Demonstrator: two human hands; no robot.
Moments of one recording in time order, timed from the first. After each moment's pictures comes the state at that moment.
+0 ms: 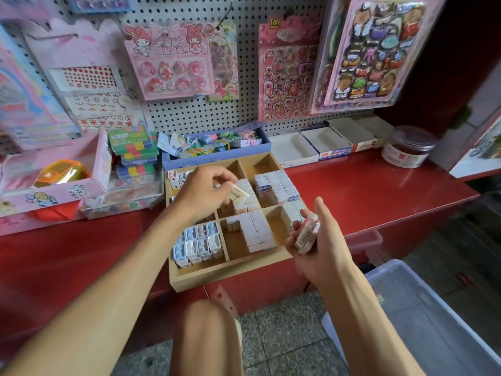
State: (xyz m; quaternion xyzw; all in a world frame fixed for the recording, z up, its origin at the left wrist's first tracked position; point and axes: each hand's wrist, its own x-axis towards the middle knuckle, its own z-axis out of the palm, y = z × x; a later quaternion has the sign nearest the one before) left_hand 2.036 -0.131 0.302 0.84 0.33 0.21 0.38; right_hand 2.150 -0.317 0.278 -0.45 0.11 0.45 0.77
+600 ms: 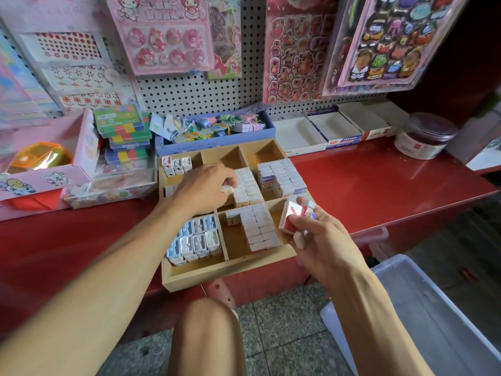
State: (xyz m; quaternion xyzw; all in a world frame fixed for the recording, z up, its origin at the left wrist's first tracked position) left_hand 2.059 -0.100 0.268 0.94 0.29 0.07 0.14; right_hand 2.158 -0.306 0.265 -0.44 -0.01 0.48 0.76
